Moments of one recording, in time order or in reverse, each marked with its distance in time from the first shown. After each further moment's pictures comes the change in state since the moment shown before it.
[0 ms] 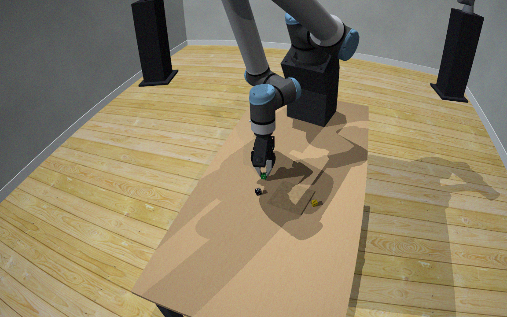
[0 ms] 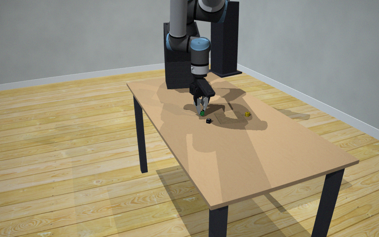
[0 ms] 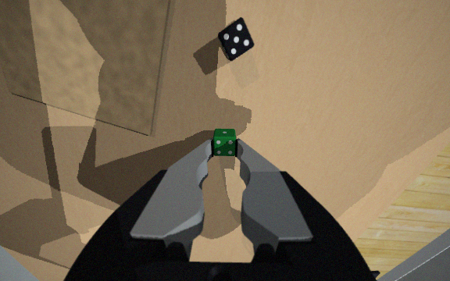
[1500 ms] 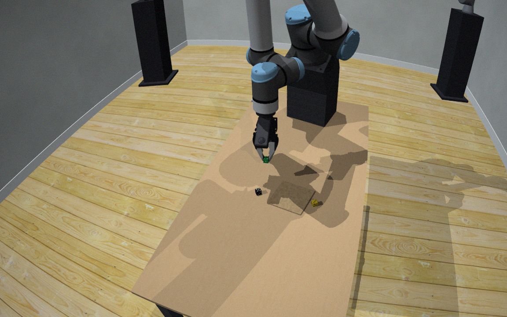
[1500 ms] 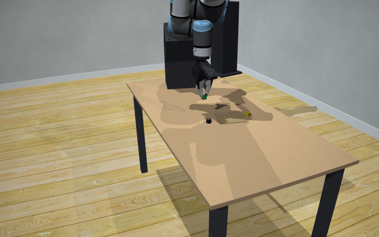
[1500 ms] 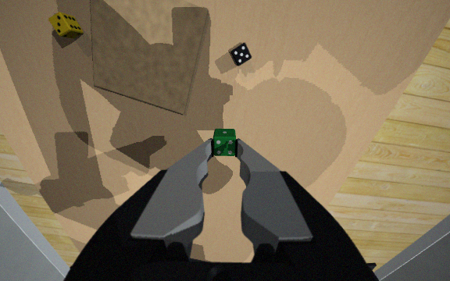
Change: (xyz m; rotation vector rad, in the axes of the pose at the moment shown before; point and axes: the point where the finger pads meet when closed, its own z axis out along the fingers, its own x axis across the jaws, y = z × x) arm -0.012 -0.004 -0.089 -0.001 -0.001 0.005
